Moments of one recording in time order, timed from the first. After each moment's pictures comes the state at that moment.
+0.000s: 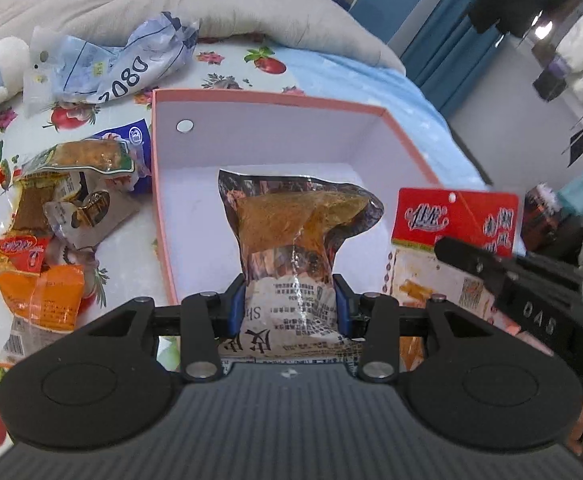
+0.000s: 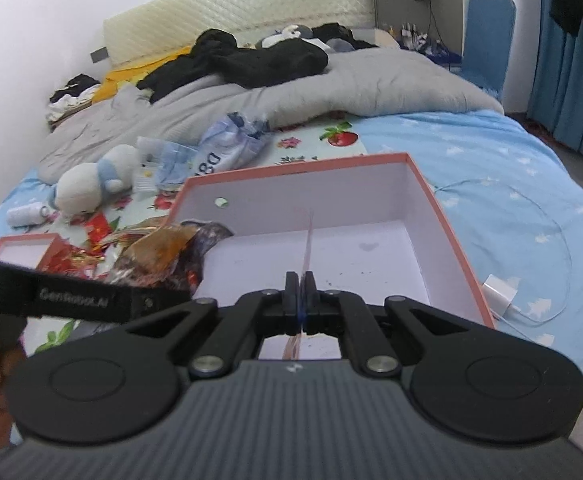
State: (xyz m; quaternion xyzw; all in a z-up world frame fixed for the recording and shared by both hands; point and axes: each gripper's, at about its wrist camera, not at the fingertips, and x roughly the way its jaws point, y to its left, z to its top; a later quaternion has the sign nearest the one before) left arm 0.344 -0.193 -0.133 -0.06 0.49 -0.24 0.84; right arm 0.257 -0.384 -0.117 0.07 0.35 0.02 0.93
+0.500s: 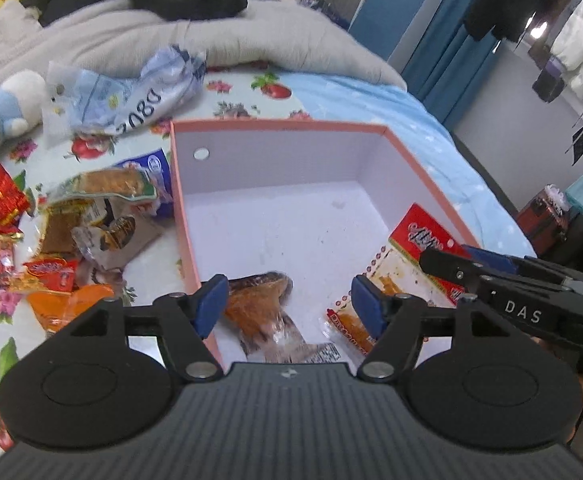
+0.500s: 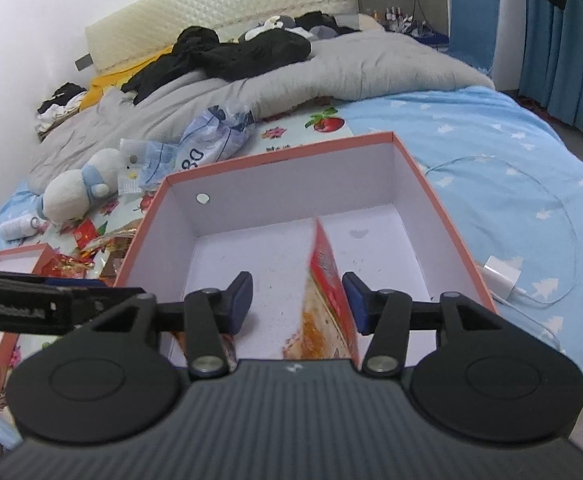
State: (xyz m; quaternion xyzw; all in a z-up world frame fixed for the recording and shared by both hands) left arm 0.323 -0.172 -0.106 -0.05 0.45 -0.23 0.86; right arm 0.249 -0.392 -0.123 0.10 0.36 0.01 0.93
